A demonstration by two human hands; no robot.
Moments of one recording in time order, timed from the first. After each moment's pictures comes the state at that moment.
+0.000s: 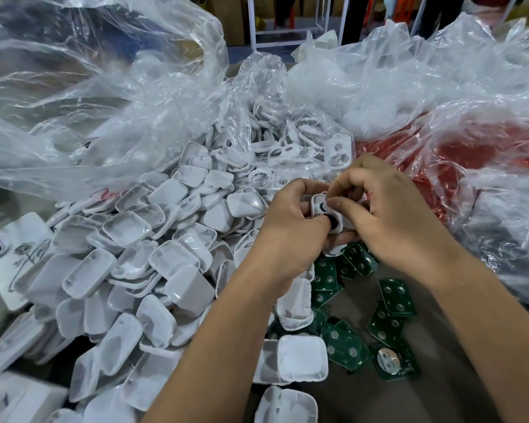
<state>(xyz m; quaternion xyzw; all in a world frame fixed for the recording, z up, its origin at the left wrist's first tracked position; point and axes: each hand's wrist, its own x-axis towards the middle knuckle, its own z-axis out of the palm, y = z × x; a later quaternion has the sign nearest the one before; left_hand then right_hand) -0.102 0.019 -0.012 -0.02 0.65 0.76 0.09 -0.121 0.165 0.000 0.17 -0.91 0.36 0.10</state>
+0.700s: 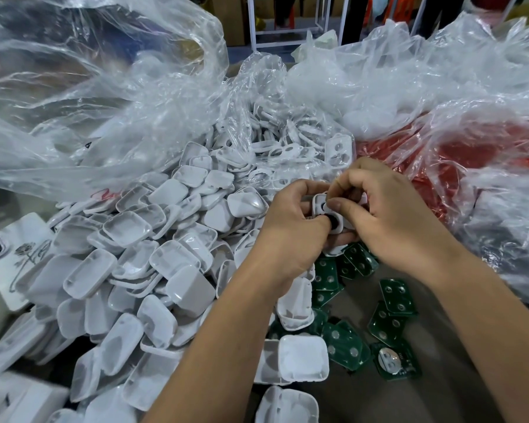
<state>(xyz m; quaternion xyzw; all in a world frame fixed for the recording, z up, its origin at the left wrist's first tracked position) -0.102 0.021 -0.011 -0.01 0.64 0.77 0.09 -0.121 0.165 0.003 0.17 -0.92 0.35 0.08</state>
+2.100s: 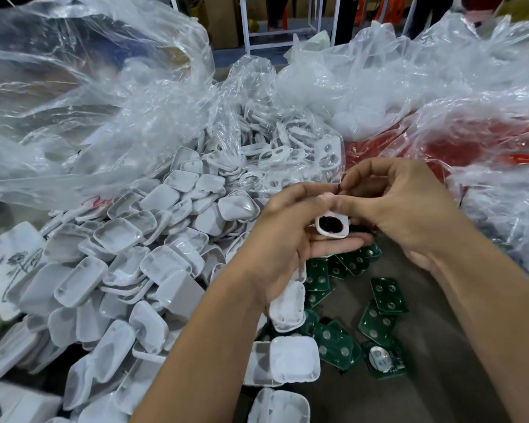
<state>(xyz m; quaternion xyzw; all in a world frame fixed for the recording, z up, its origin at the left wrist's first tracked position) -0.095 0.016 0.000 0.00 0.51 0.84 0.18 -0.121 0.179 0.010 0.04 -0.78 0.63 0.01</state>
